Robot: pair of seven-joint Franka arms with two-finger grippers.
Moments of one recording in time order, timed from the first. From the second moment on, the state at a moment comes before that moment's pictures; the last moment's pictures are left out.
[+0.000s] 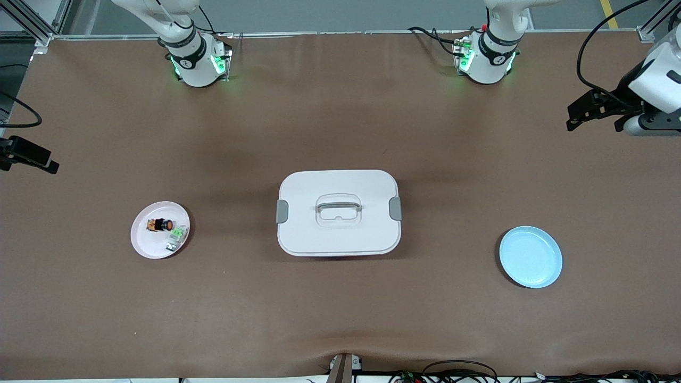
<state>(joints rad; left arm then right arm) 0.14 -0.10 -0.22 -1.68 -0.02 1.56 -0.04 -0.16 0.15 0.08 -1.36 0.02 1.51 0.02</state>
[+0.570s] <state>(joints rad) 0.15 -0.10 -0.23 -1.68 -0.02 1.56 -0.04 -0.16 0.07 0.08 -1.47 0.02 1.54 0.04</state>
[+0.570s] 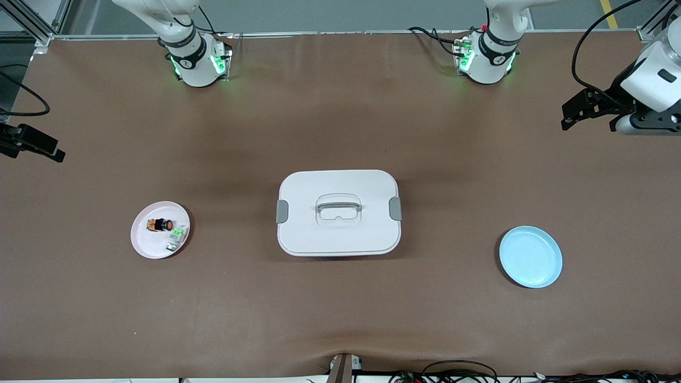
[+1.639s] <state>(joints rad) 0.15 -0.10 -0.22 -1.65 -0.02 1.55 -0.04 -0.16 0.06 0.08 -1.48 0.02 1.54 0.04</state>
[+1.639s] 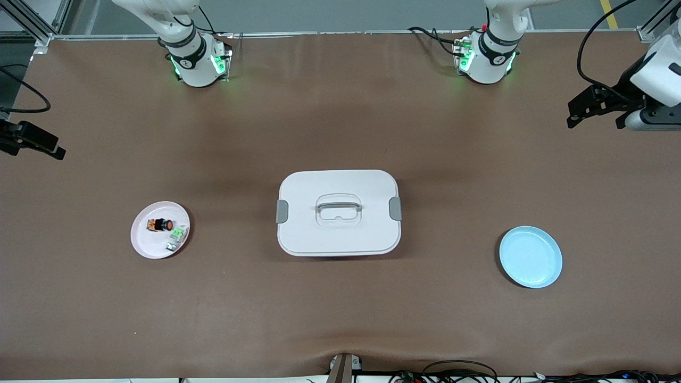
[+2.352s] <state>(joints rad) 0.15 -0.10 -0.22 -1.63 -0.02 1.55 -0.04 -0.15 0.06 0.08 -1.48 0.02 1.54 0.04</state>
